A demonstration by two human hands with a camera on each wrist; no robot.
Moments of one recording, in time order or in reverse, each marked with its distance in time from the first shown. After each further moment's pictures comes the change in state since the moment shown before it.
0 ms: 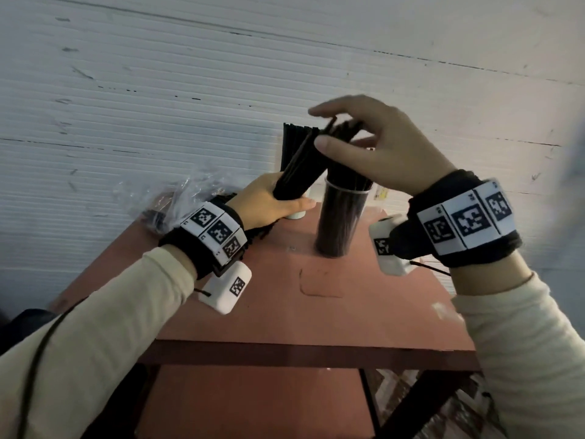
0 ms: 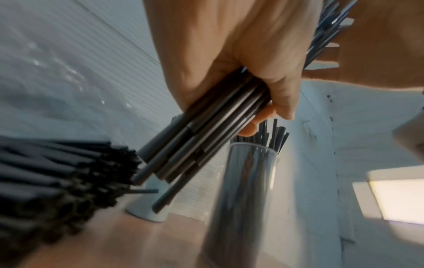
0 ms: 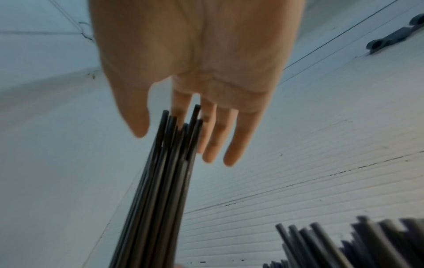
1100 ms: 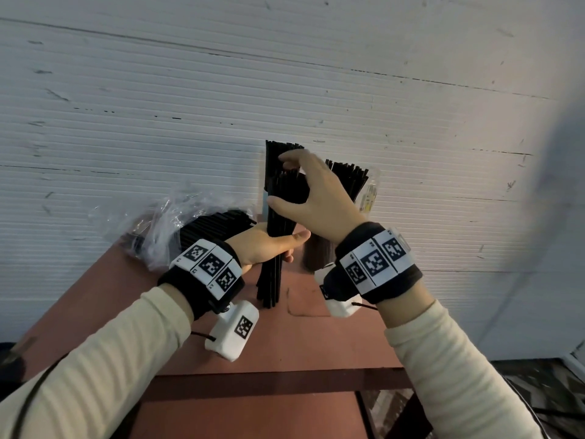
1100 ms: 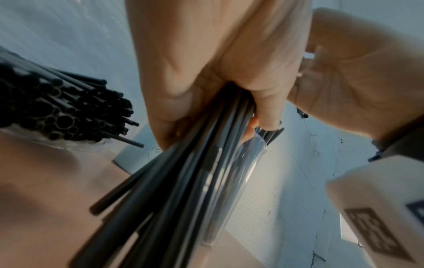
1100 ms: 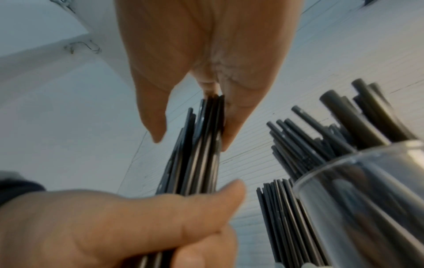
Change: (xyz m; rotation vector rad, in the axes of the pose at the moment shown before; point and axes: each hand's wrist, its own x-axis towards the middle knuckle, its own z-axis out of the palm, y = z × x) left_hand 0.002 -0.020 0.032 -0.145 -0.216 -0.249; right_hand 0.004 0.031 0.072 0.030 0.089 0.074
